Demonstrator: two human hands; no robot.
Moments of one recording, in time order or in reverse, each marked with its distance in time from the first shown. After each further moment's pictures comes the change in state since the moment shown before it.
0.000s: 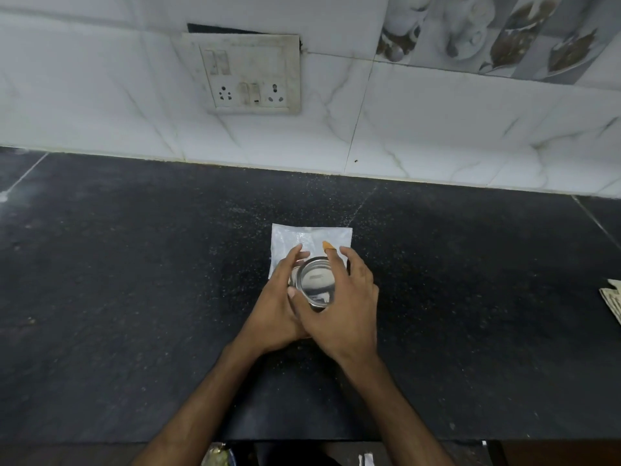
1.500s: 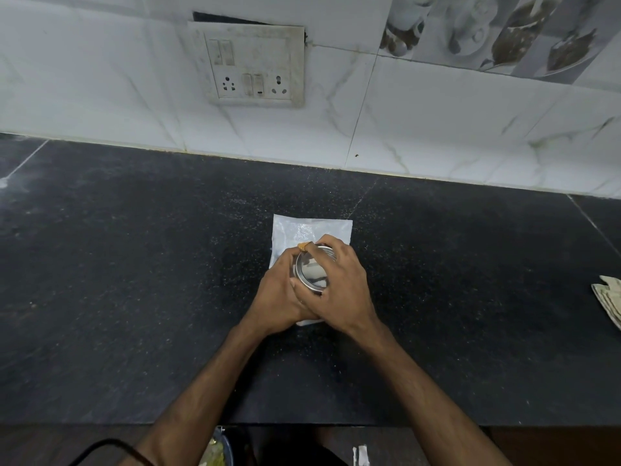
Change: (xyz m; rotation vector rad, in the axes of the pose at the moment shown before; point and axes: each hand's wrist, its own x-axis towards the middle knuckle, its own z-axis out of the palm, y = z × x) left_hand 0.004 -0.003 0.000 0.029 0.065 -0.038; right_hand 0.021 0.020 0.007 0.017 -0.107 -0.312
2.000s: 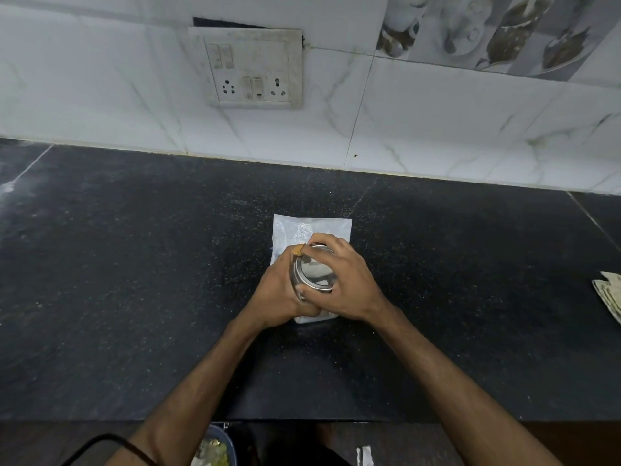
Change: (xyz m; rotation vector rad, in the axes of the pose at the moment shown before) left_hand 0.003 0.002 -0.006 -0.008 -0.089 -0.026; right_hand 0.012 0.017 -0.016 0.091 -0.157 -0.189
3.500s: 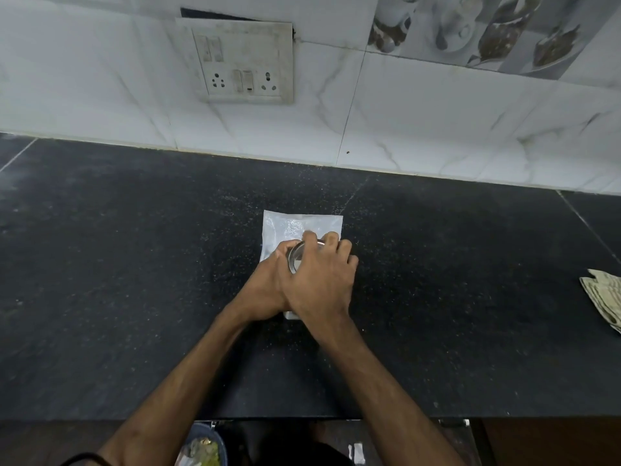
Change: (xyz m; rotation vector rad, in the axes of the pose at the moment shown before) left_hand 0.005 0.014 0.001 0.060 -0.083 -0.031; right_hand 0.012 -0.058 0.023 -0.489 0.137 0.588
